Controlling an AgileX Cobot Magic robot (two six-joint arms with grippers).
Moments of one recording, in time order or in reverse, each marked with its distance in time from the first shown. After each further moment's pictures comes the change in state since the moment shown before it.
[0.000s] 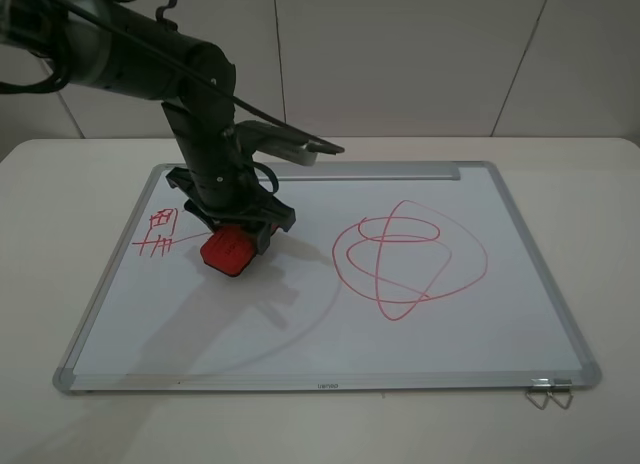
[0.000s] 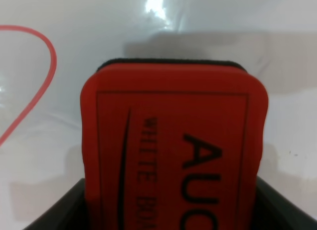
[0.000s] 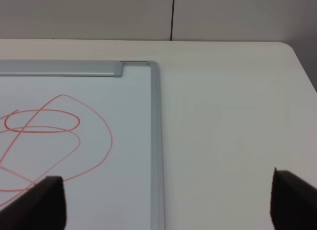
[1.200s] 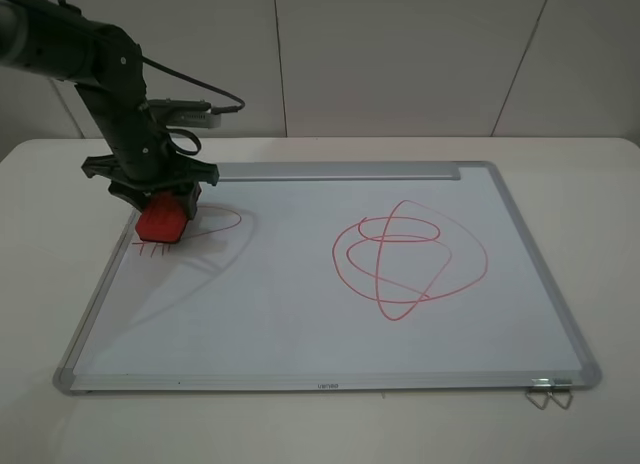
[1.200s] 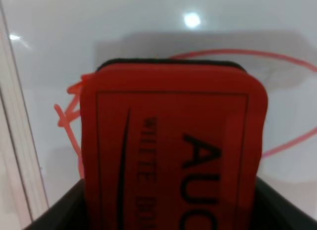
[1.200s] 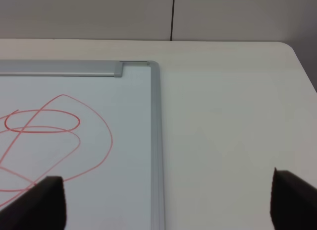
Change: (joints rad) left arm 0.291 0.009 0.000 0.052 -0.035 -0.126; right arm 0.000 0.000 0.000 0.000 0.000 0.000
